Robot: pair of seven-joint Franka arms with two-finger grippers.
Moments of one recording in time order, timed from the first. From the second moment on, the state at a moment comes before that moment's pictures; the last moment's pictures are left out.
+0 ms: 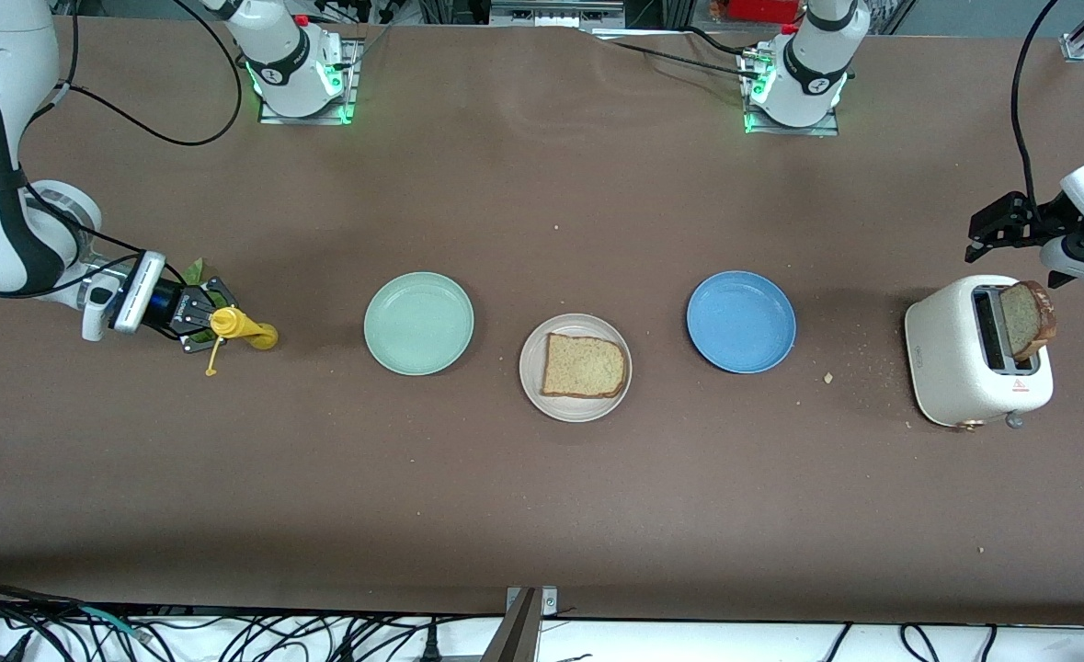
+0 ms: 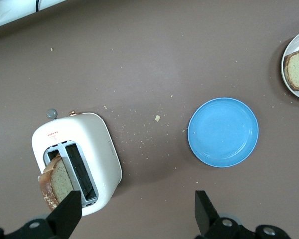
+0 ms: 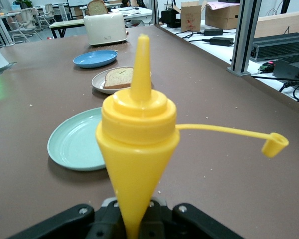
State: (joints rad) left arm -0.03 0.04 0.07 -1.63 0.01 1.69 0.38; right arm -0.08 0.49 -0.22 -2.05 1.28 1.83 -2.43
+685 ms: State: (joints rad) left arm -0.03 0.04 0.07 -1.63 0.01 1.69 0.38; right arm -0.14 0.54 -0.13 -2.13 1.30 1.86 -2.59
